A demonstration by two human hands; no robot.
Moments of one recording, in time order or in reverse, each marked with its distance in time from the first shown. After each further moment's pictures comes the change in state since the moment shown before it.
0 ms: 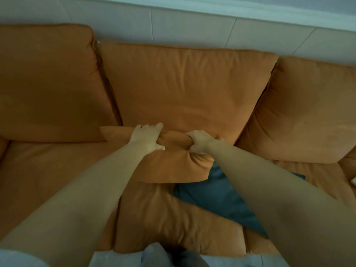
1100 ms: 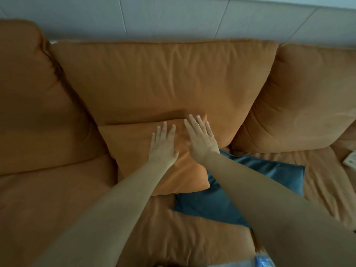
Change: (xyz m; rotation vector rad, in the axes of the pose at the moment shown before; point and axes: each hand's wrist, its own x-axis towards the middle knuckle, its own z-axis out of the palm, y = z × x) left_hand 0.112 0.033 0.054 -0.271 0.043 -0.022; right_hand 0.085 0.034 0.015 -0.309 0.472 0.161
